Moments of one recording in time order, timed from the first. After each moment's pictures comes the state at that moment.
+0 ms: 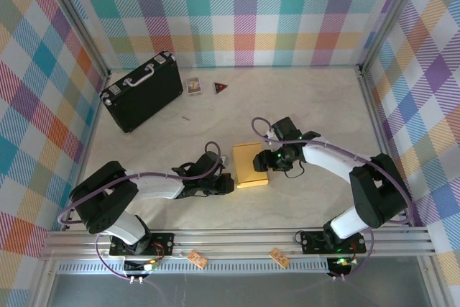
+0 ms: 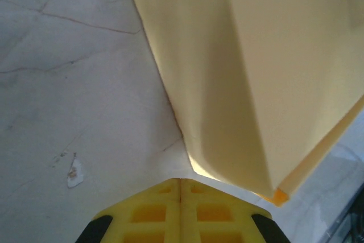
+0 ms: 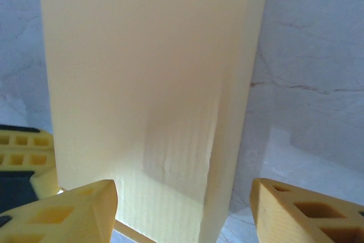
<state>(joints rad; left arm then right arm) -0.86 1.52 0.57 0.08 0.24 -0.82 0.54 1.51 0.85 -0.55 -0.39 0.37</state>
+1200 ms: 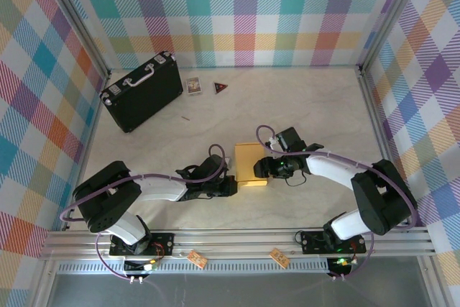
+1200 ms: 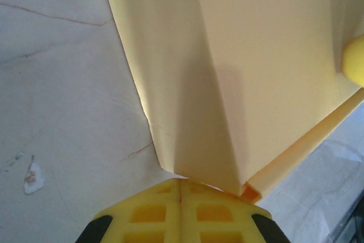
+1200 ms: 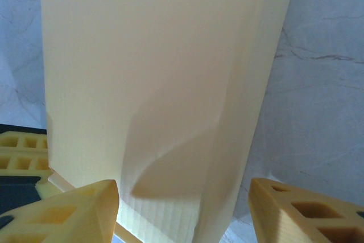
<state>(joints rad) -0.92 1.54 0.57 0.11 0.20 -0.84 0.54 1.45 0.69 -0.36 -0.44 0.44</state>
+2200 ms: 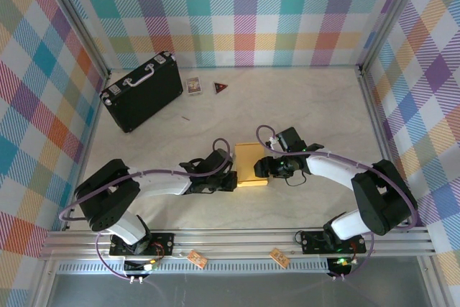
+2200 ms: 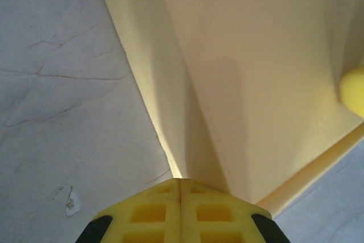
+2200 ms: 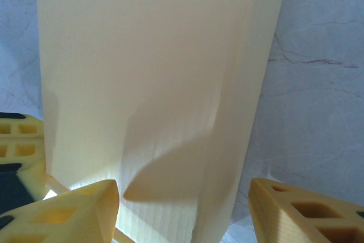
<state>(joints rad) -0.91 1.56 0.70 -0.08 0.10 -0.73 0.54 1.45 0.69 -0.36 -0.43 0.44</state>
